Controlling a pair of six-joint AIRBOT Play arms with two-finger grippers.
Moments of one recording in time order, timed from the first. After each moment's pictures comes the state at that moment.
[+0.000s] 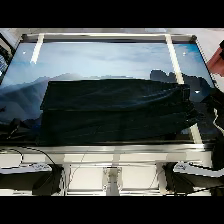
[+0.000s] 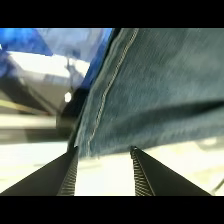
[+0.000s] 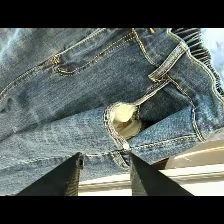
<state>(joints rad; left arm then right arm) 0.91 -1.47 1.07 1.21 -1.62 -0.95 -0.71 -1.39 1.43 -1.20 1.60 1.28</state>
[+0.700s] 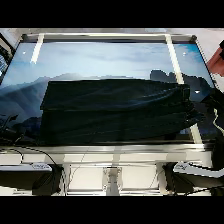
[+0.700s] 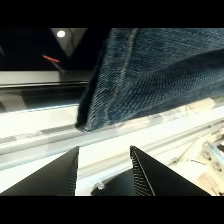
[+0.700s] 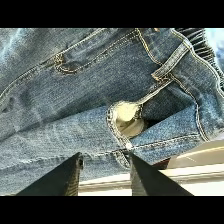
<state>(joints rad) 0.91 -1.54 1.00 1.33 -1.65 -0.90 -0.71 -1.38 1.42 -1.20 1.60 1.29</state>
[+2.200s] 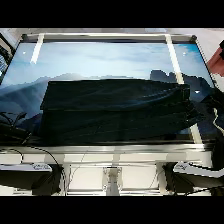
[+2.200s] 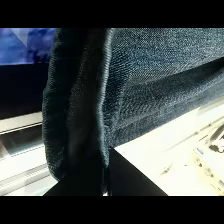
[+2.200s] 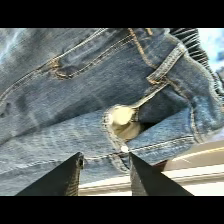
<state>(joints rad) 0.85 -1.55 0.92 1.22 -1.59 -0.85 -0.71 -1.38 1.42 -1.23 1.58 1.29</state>
